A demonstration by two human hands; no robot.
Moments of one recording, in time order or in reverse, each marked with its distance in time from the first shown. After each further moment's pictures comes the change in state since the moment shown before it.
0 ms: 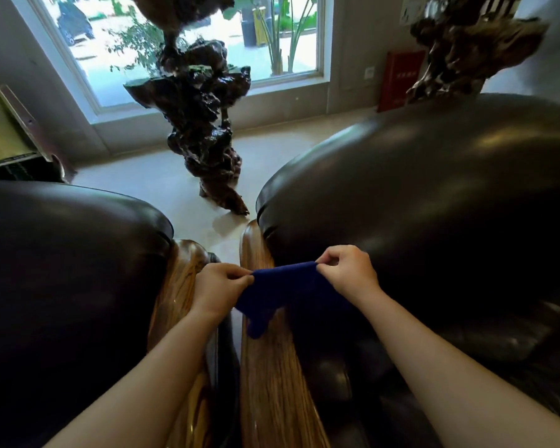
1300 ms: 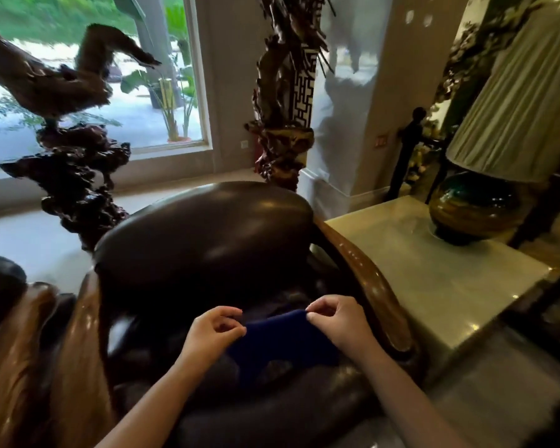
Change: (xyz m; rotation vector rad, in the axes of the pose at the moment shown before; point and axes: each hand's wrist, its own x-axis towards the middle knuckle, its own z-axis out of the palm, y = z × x) left_hand -0.447 0.392 0.158 -0.351 -0.308 0.106; right_hand -0.426 0.148 -0.519 0.127 0.184 0.005
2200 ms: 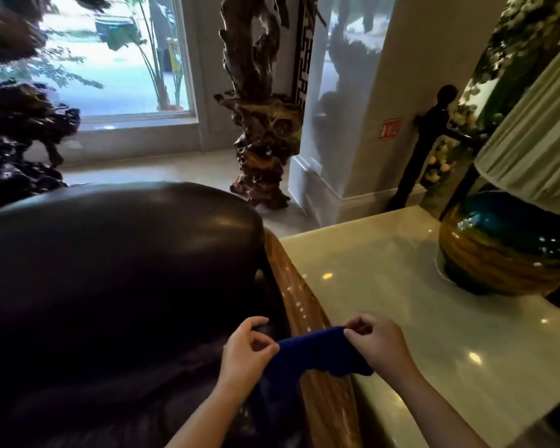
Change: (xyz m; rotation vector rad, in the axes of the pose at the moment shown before) left_hand 0.331 0.075 0.398 -0.074 0.049 -0.069; right_hand 0.363 0.287 -0.250 -0.179 0.007 0.112
